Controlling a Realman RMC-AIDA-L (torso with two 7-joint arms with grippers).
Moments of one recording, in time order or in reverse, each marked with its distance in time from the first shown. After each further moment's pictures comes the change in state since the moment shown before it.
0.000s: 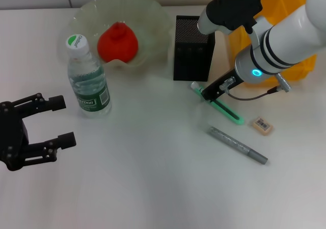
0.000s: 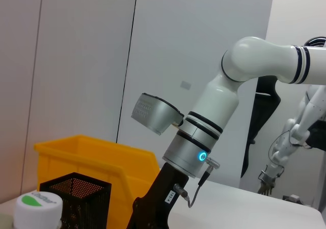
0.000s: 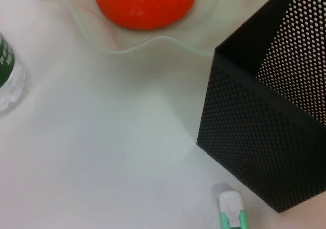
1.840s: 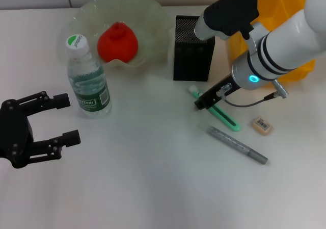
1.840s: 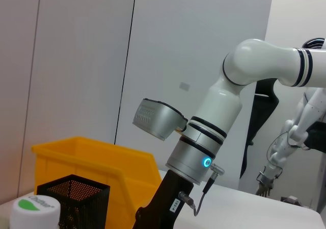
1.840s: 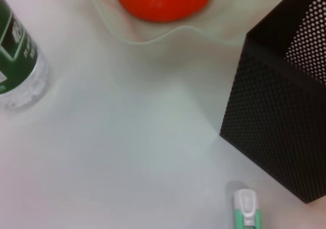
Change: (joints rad) left arm -0.013 -0.005 0.003 -0.010 0.001 -0.008 0.002; right arm -0.009 0.002 -0.023 -0.004 0.040 -0.012 0.001
